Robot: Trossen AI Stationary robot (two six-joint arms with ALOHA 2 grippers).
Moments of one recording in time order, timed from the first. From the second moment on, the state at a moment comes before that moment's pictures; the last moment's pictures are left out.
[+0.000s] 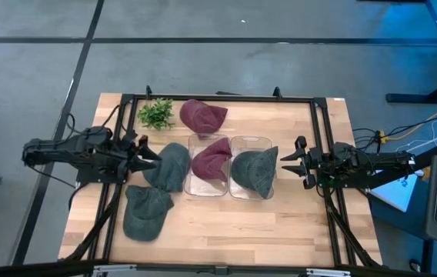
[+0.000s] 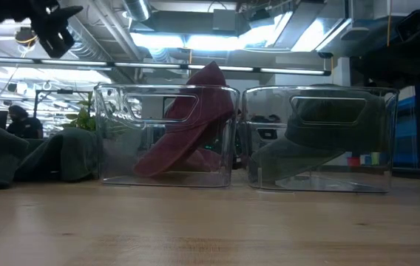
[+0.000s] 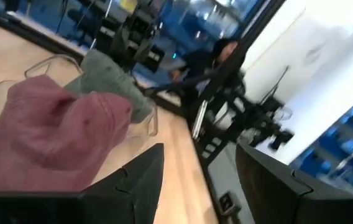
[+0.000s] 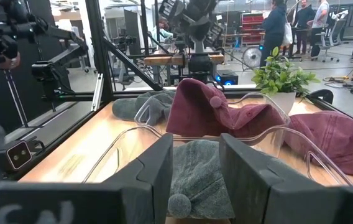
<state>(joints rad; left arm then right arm) 0.01 0.22 0.37 -0.20 0.23 -0.58 0.05 0.00 0.01 0.01 -0.02 0.04</state>
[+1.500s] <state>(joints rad) -0.55 1.09 0.67 -0.91 -0.10 -0.32 0.05 0.00 0.01 0.01 -0.02 0.04</state>
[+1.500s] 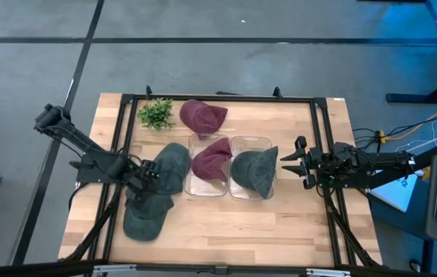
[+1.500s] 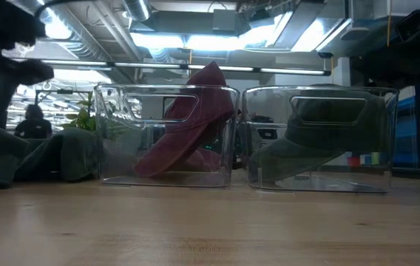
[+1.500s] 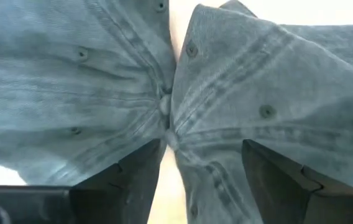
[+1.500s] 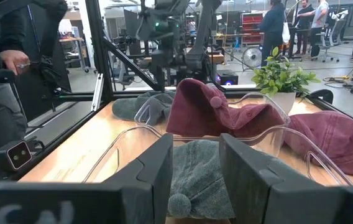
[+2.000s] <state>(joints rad) -0.51 1.33 0.66 -0.79 -0.11 -0.33 0.05 0.00 0.01 0.01 -0.02 0.04</state>
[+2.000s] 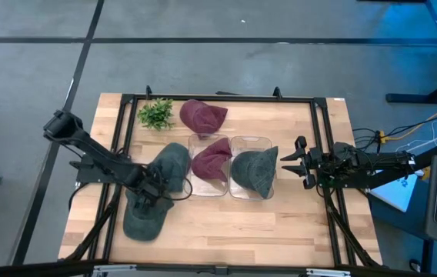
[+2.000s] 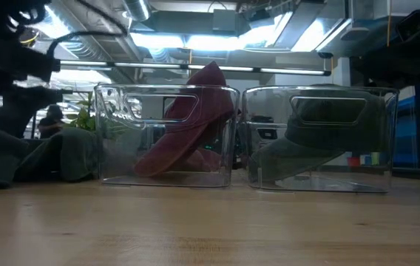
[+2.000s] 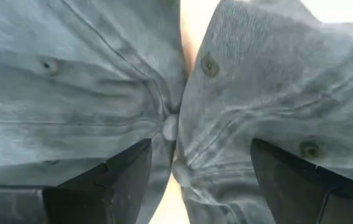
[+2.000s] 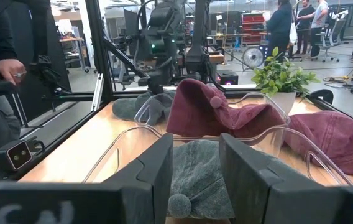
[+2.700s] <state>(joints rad) -0.53 1.33 0.60 -0.78 -0.03 -0.44 0.05 0.00 0.01 0.01 -0.02 0.04</state>
